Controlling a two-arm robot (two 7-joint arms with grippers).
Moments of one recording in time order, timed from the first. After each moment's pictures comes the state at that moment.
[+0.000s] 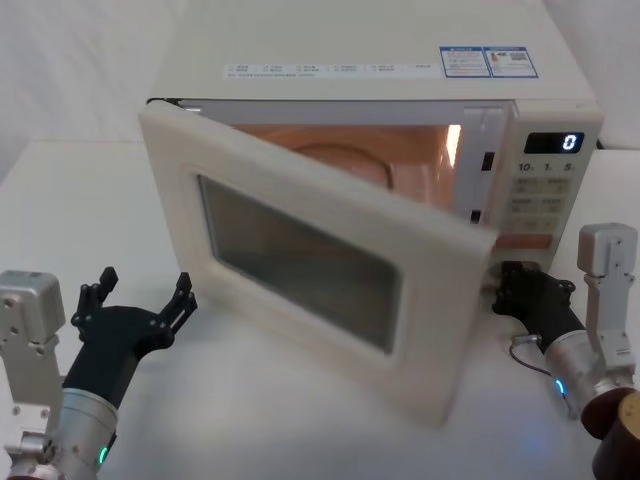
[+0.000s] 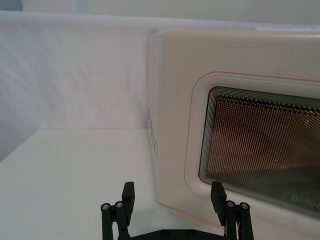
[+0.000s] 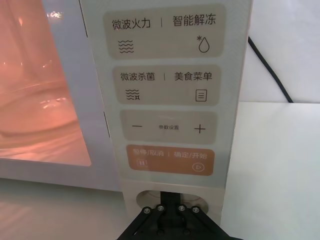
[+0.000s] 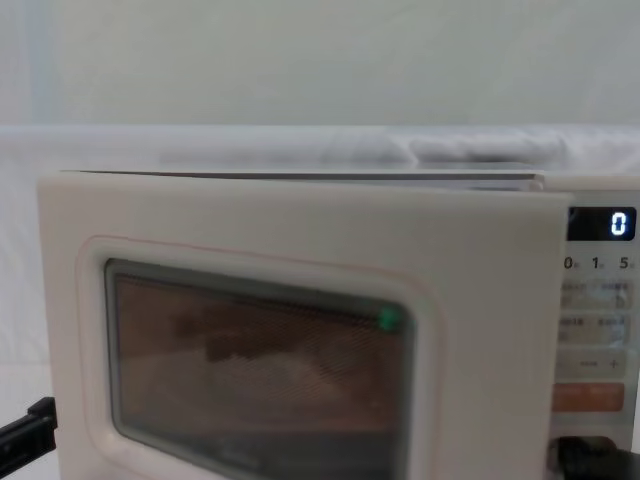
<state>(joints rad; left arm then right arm) 0.27 0.24 0.04 -1.85 -0.25 -0.02 -0.02 0.15 0.05 -0.14 -1.31 0.11 -0.02 0.11</state>
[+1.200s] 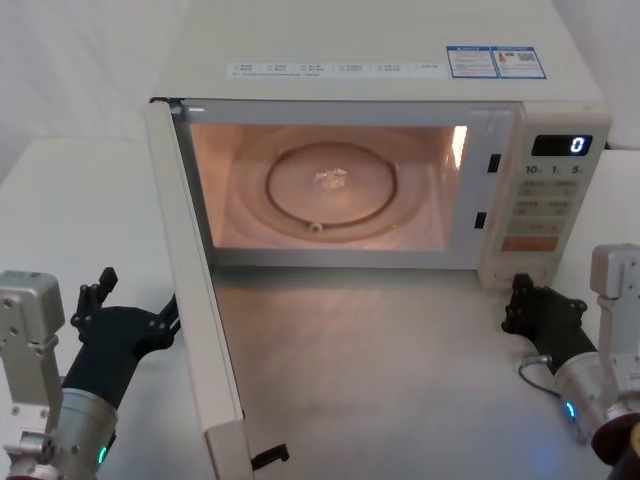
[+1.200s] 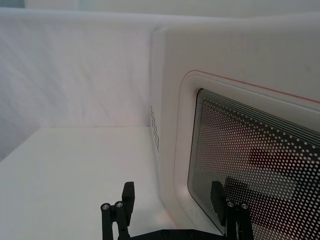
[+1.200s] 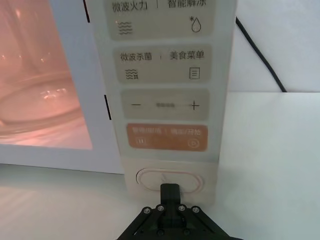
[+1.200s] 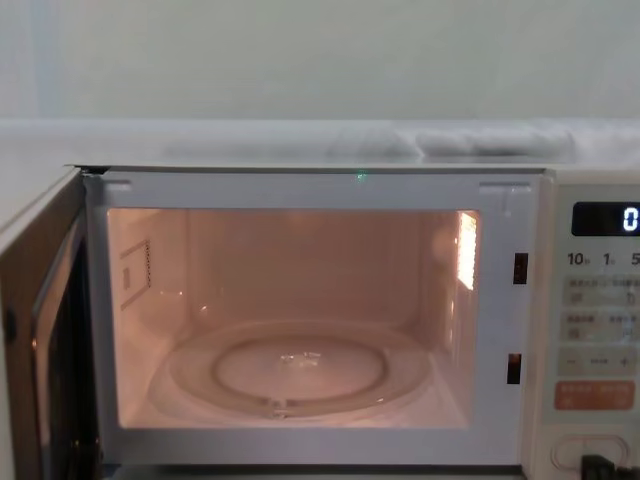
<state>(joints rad) 0.27 0.24 0.04 -1.85 -0.25 -0.02 -0.02 0.07 0.05 -0.12 -1.40 0.11 -0.01 0.10</state>
